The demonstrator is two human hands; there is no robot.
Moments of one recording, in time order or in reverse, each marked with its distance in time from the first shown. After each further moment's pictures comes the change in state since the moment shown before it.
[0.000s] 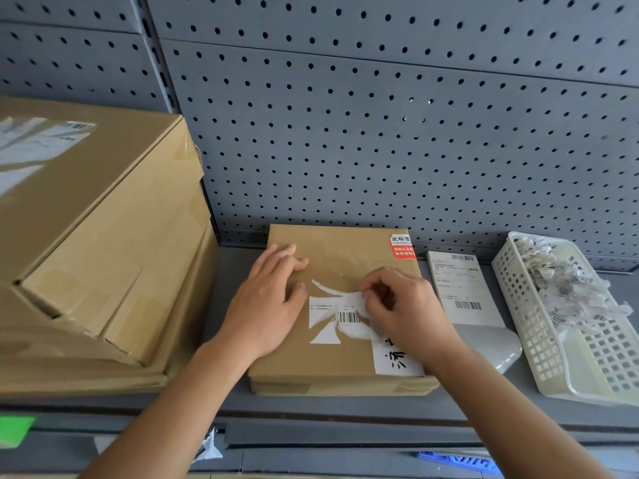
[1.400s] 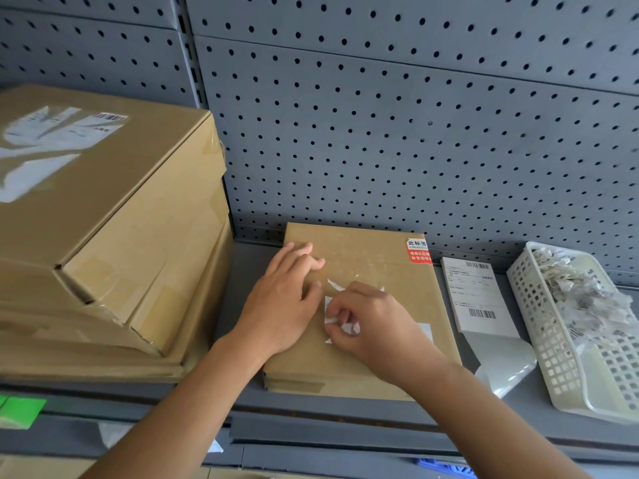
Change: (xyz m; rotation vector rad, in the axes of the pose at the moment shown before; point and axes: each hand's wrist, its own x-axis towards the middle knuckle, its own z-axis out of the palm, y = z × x) left_hand -0.001 0.001 -0.001 -0.003 -0.013 -0.008; right_hand -0.003 -0.042 0.033 -0.106 -0.224 -0.158
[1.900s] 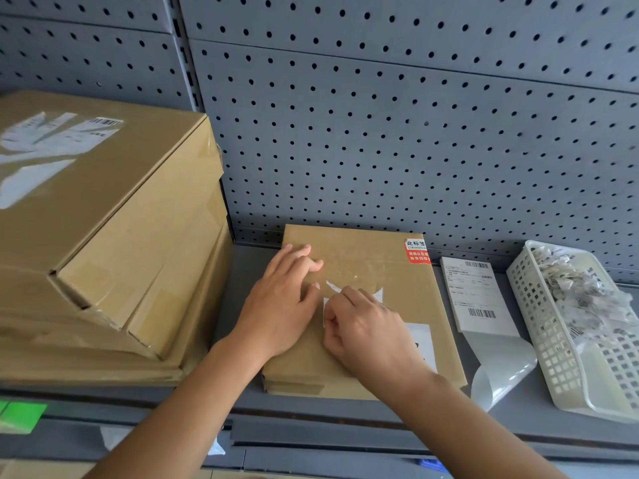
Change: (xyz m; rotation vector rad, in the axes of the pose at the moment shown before) left_hand 0.000 -0.001 0.000 -0.001 0.004 -0.002; right_hand -0.001 -0.010 0.021 -0.349 0.208 -0.010
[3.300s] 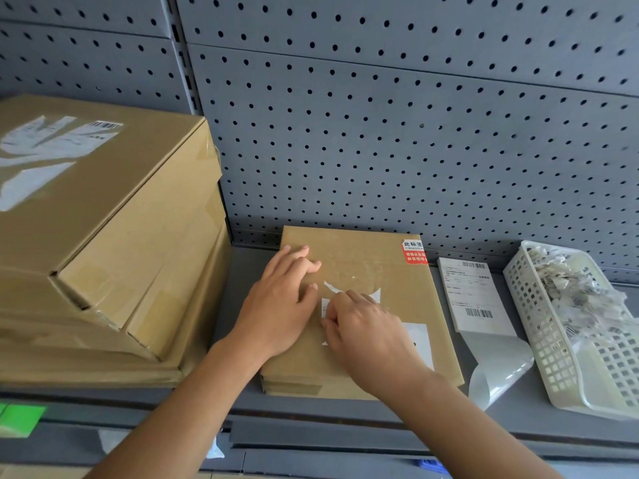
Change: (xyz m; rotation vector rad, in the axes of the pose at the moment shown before) left_hand -0.001 0.001 0.000 0.005 0.000 -0.006; right_hand 0.001 -0.003 -0.015 0.078 -0.250 0.121
